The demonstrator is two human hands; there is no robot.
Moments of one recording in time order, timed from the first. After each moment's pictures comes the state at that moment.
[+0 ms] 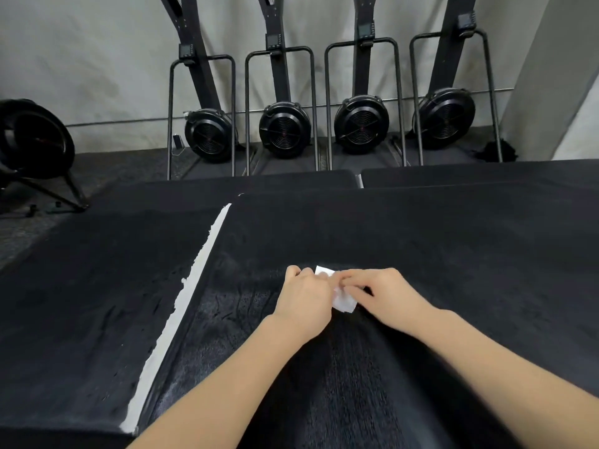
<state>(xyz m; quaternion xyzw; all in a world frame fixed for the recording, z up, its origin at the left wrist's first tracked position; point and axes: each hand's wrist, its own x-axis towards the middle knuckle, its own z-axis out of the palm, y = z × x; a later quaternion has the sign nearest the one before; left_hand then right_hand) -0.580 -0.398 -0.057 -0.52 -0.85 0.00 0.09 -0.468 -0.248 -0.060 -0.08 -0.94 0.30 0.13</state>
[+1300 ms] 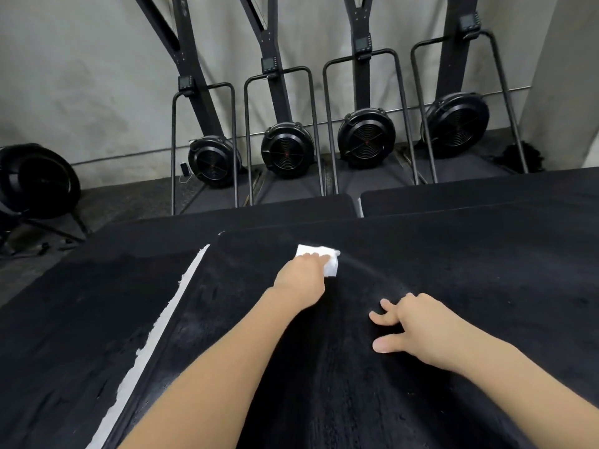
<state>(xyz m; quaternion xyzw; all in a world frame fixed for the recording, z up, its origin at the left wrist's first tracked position) -0.706 -0.256 -0.054 -0.45 -0.89 -0.02 -0.02 -0.498 -0.150 -0.036 -0.18 -0.96 0.17 -0.16</state>
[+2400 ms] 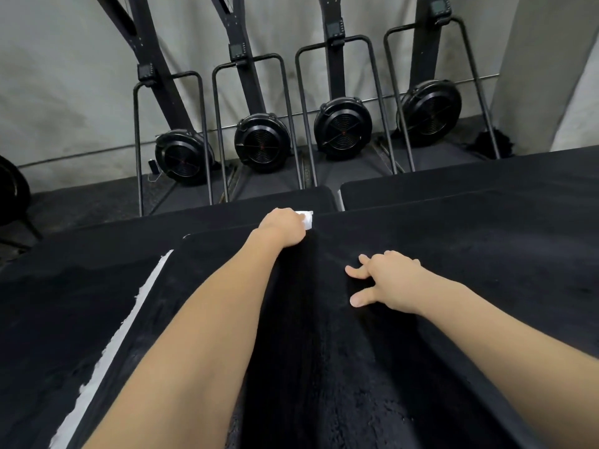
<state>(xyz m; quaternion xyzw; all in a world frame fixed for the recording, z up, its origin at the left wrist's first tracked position) -0.800 -0.167 -0.035 -0.42 -0.90 0.06 -0.06 -0.573 -0.095 -0.050 -0.24 -0.95 0.15 -0.15</state>
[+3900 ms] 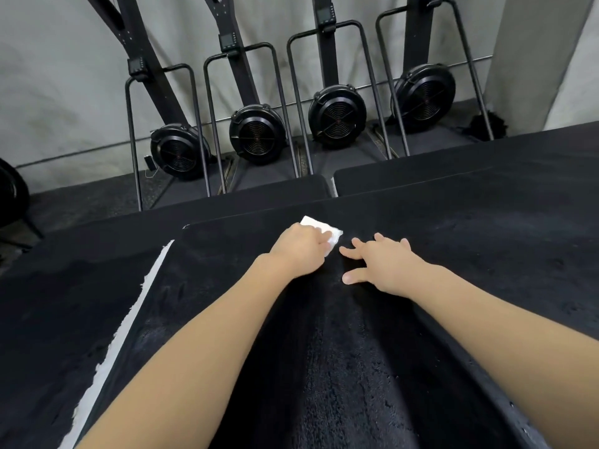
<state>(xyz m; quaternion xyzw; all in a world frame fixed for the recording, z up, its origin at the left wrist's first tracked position) -0.707 -0.205 -0.045 -0.53 -0.84 -0.01 -0.06 -0.559 -0.101 -0.059 -0.23 -0.96 0.13 -0.12</state>
